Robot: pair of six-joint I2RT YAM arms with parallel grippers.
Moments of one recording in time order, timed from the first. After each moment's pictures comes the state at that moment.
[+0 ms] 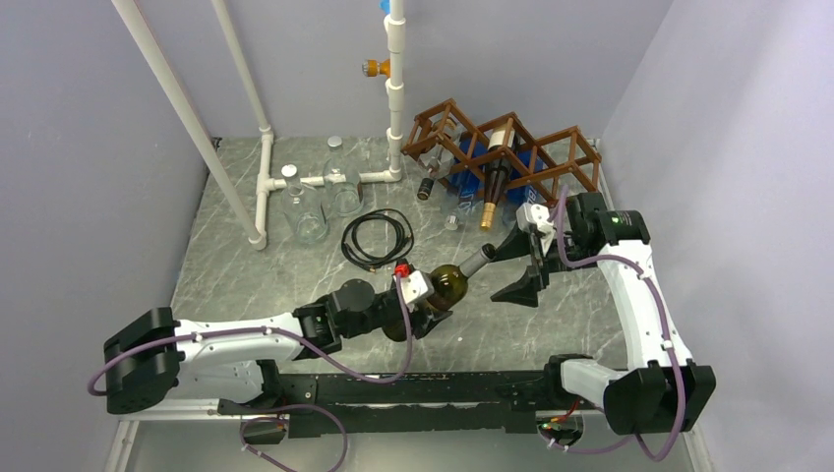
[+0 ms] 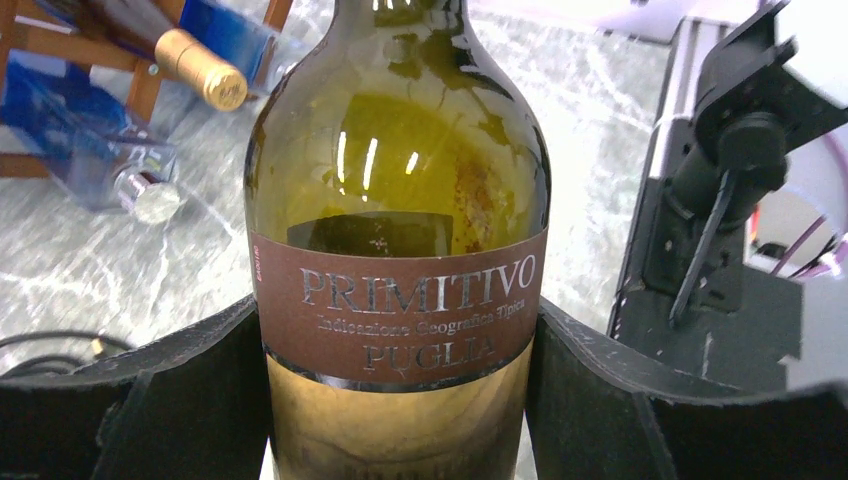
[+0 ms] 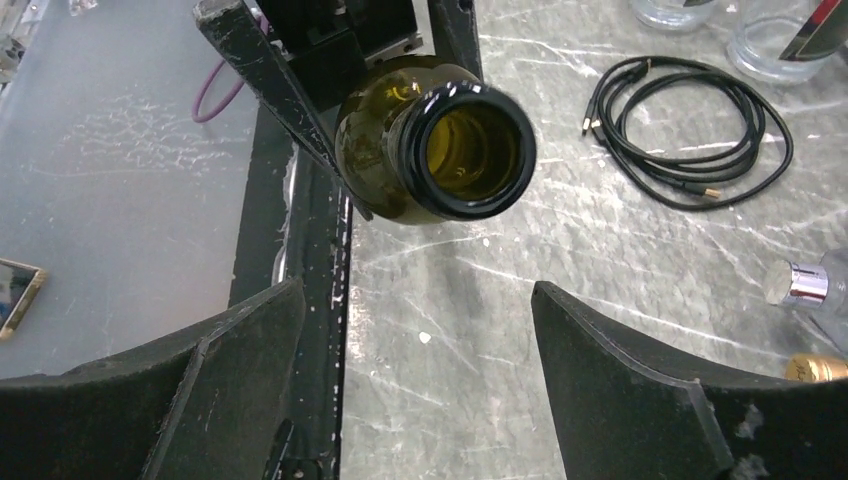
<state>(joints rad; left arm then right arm) -1.19 1.14 0.53 0.50 -0.04 0.04 0.03 1.15 1.15 -1.48 -1.28 -1.34</state>
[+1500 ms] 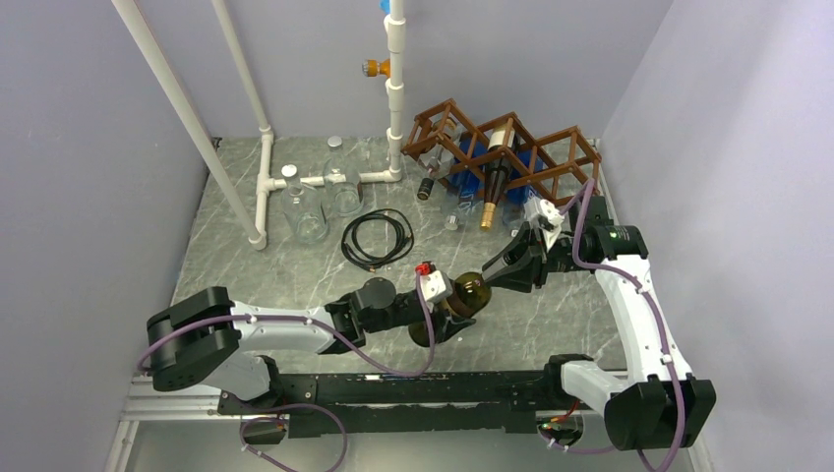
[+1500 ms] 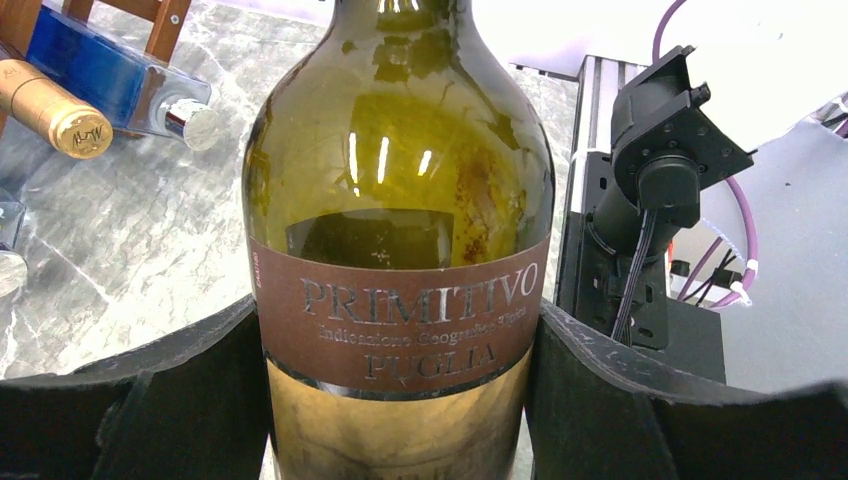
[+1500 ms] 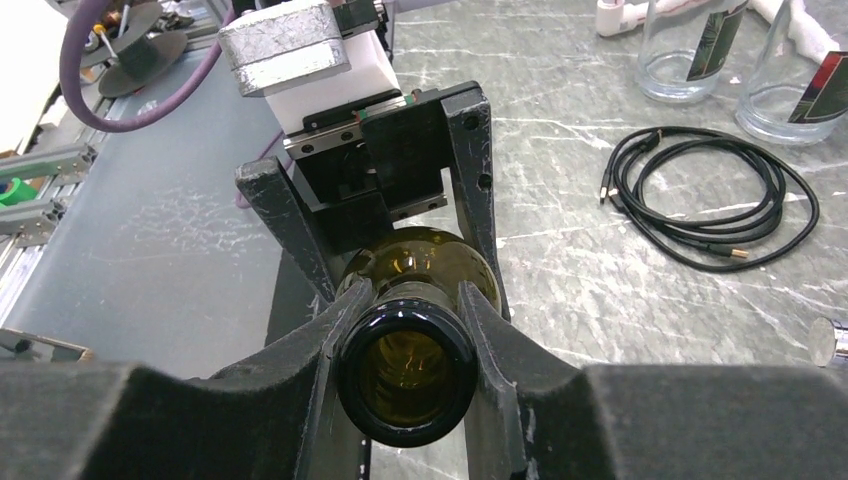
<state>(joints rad) -1.18 1.40 0.58 0.79 0.11 -0.06 0.03 1.07 1.03 -1.21 -1.47 -1.04</state>
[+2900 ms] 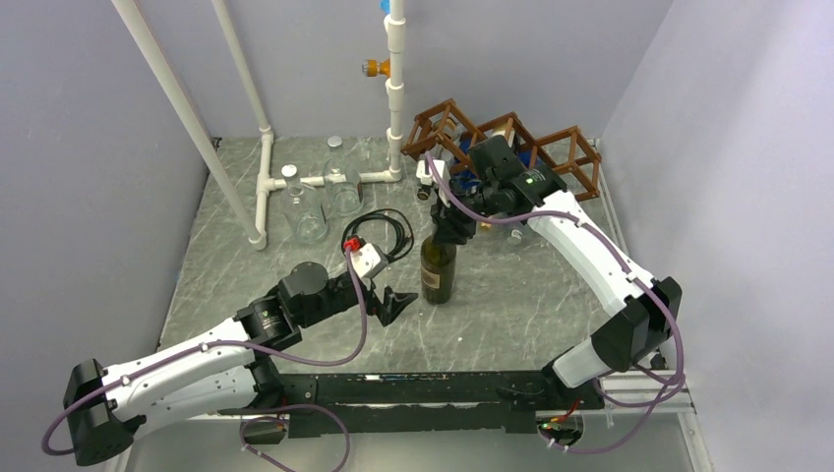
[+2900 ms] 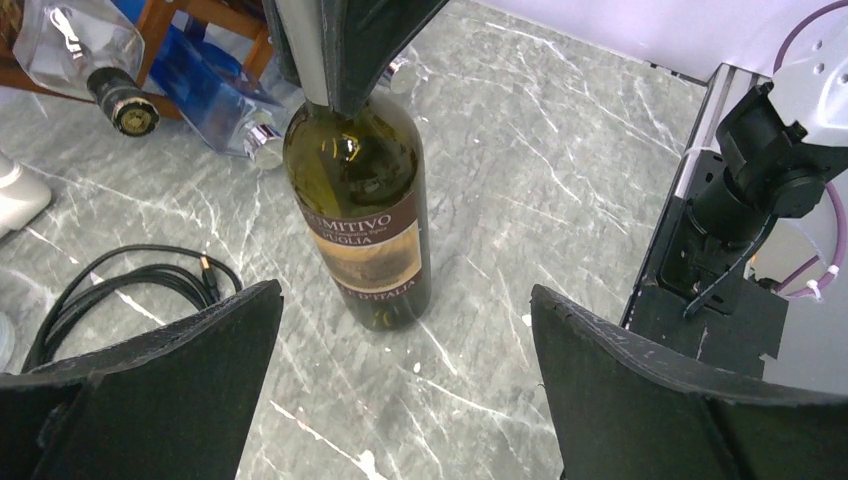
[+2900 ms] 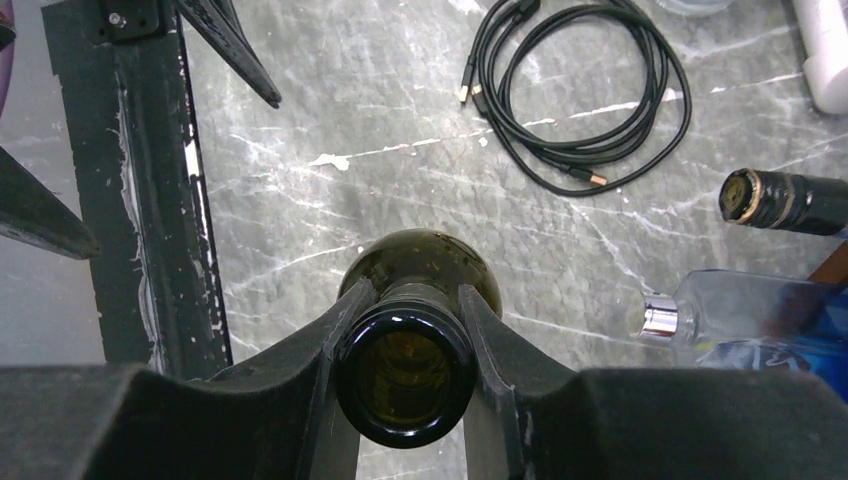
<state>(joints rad) -1.00 0.81 0.59 0.12 0.03 -0.04 0.55 1.49 1.53 -0.93 -0.66 -0.58</state>
